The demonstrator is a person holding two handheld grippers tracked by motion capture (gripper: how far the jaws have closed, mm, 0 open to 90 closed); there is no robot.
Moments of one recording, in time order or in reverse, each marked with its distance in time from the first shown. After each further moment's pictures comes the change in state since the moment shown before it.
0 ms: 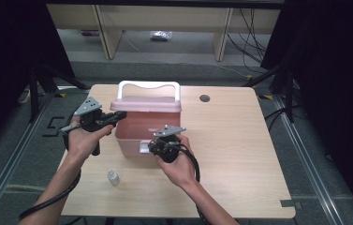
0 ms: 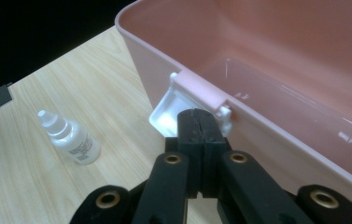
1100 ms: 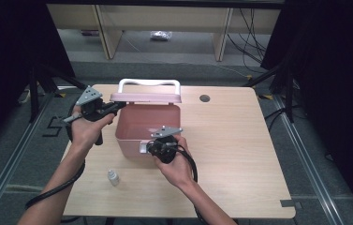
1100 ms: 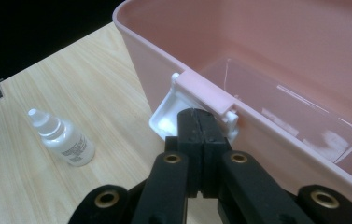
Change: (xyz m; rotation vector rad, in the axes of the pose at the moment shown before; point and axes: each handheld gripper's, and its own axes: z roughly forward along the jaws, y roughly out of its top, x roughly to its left) left arm 0.010 0.018 0.015 -0.055 0.064 -0.014; right arm 0.003 -0.002 0.008 0.000 -0.016 -0.010
